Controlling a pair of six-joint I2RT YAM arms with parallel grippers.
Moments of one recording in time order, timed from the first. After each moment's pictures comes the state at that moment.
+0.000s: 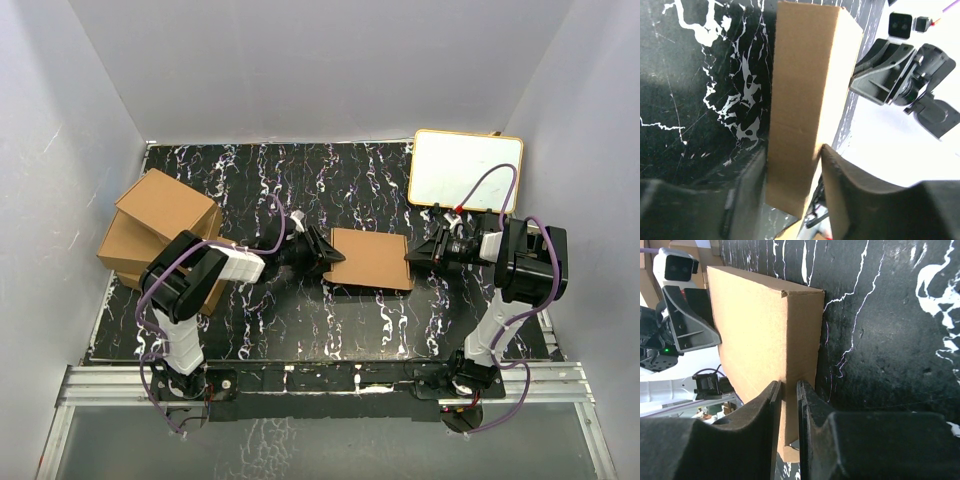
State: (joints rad) left arm -0.62 1.86 0.79 0.50 0.45 -1.19; right arm -0.30 1.87 0.77 -0.05 -1.15 0.22
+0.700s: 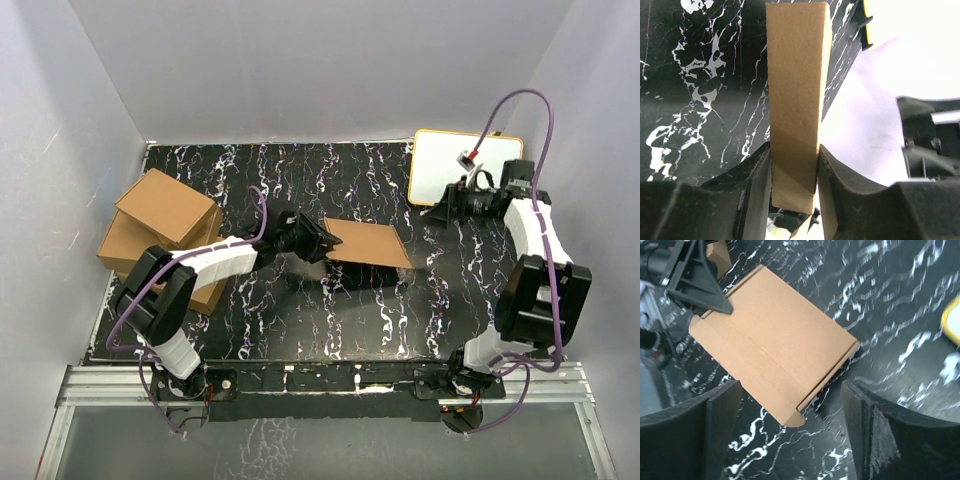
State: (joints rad) left arm -0.64 1.67 0.90 0.14 0.31 -1.42; right arm -0.30 1.58 1.15 -0.63 -1.15 -0.38
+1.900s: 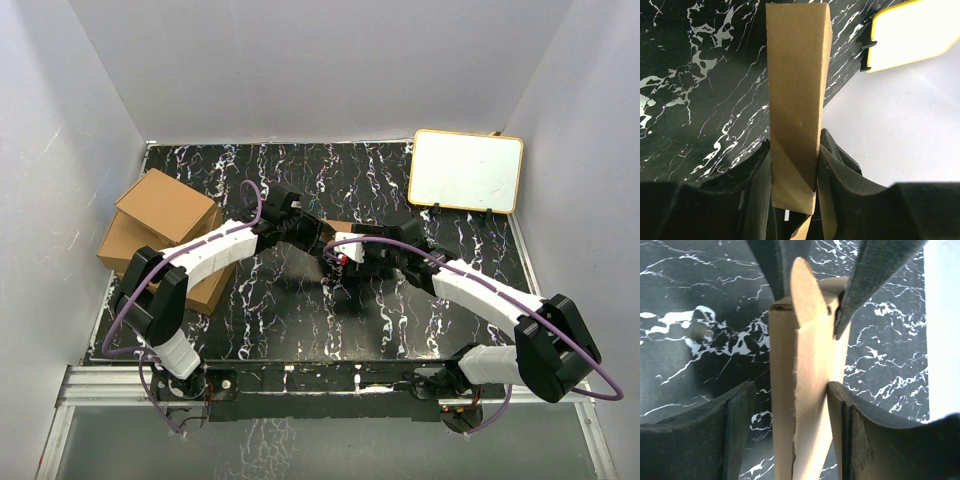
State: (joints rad) left arm -0.64 1.66 1.14 -0.29 0.27 -1.64; right arm 0.56 1.27 0.72 -0.07 -0.38 -0.96
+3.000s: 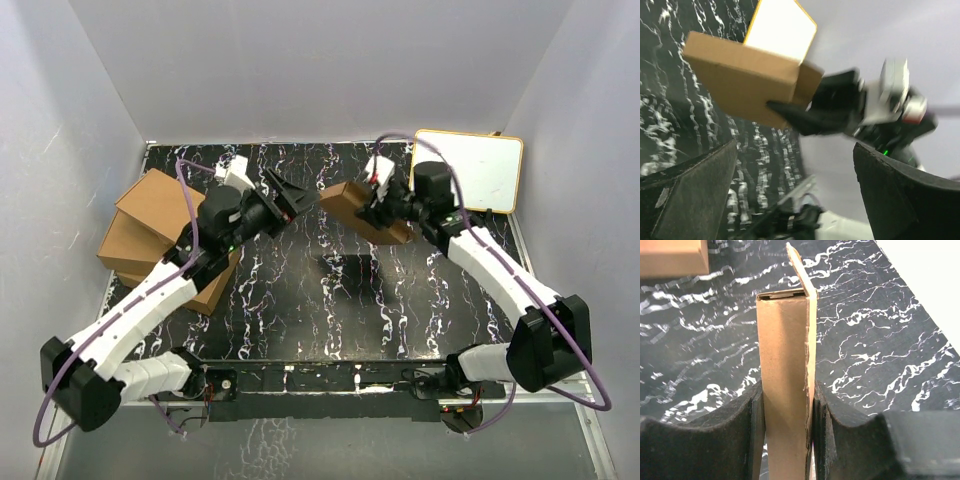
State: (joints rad) left arm -0.63 1.16 1.05 -0.14 0.08 -1.18; right arm 0.38 1.31 1.01 -0.13 -0.54 -0.51
